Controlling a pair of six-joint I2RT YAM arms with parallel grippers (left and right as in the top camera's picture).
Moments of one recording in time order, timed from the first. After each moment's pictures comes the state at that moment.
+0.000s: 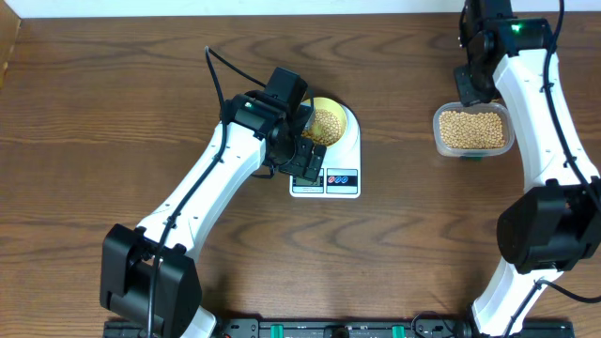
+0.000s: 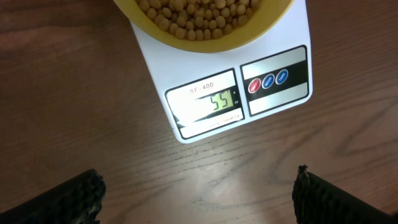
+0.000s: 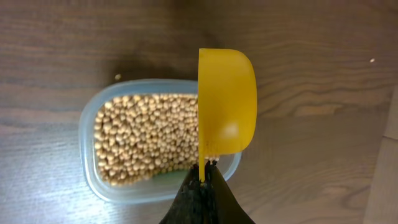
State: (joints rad) left arm -0.45 1.71 1.42 -1.06 0.15 -0.12; right arm 0.08 1.98 1.93 -1.23 0.35 -0.10
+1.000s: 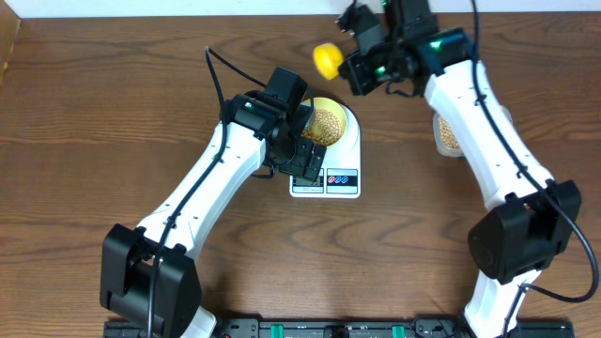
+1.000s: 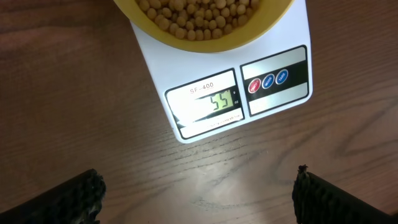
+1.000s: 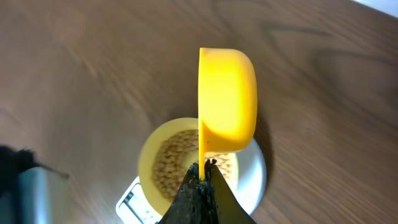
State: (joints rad) left arm -0.45 1.71 1.42 -1.06 0.15 -0.12; right arm 0.37 1.98 1.93 -0.87 -0.40 -0.15
